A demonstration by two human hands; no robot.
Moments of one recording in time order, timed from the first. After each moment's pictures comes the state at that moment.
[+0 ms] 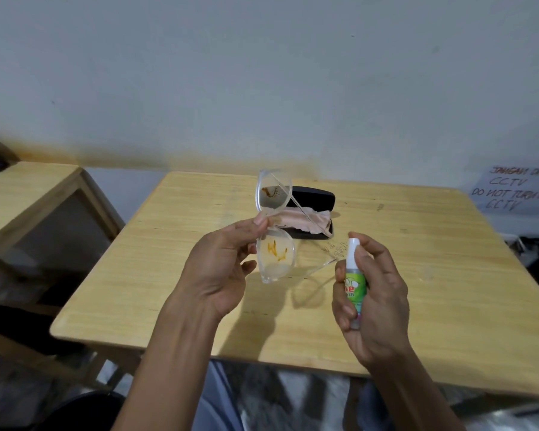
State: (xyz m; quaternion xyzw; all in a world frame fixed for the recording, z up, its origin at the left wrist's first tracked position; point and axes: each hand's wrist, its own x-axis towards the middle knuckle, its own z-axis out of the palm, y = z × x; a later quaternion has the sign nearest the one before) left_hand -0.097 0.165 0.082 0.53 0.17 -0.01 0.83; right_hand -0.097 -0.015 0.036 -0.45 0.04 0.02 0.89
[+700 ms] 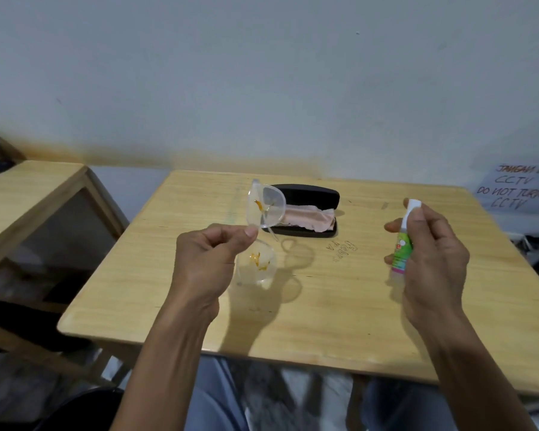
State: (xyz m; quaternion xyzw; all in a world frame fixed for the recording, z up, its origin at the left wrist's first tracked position) left_hand -0.104 0.181 0.068 0.65 0.19 0.14 0.72; right_hand -0.060 -0.054 0.053 -0.63 0.06 -0.19 0.76
